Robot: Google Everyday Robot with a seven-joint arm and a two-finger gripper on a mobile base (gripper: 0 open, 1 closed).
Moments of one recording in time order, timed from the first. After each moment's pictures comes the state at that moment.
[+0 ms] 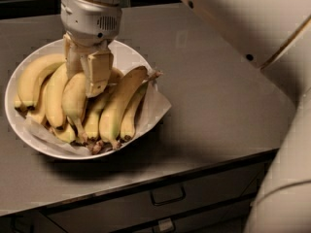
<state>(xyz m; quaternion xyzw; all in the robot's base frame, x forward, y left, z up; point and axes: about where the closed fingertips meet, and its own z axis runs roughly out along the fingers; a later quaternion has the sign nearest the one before) 0.465 0.126 0.963 -0.90 0.39 0.14 0.10</state>
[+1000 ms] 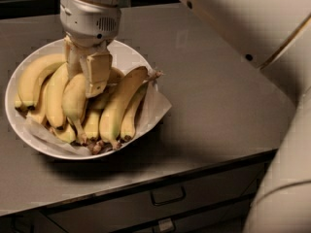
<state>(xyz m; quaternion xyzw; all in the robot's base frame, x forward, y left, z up) 0.464 0.125 0.962 -0.90 0.39 0.14 0.10</state>
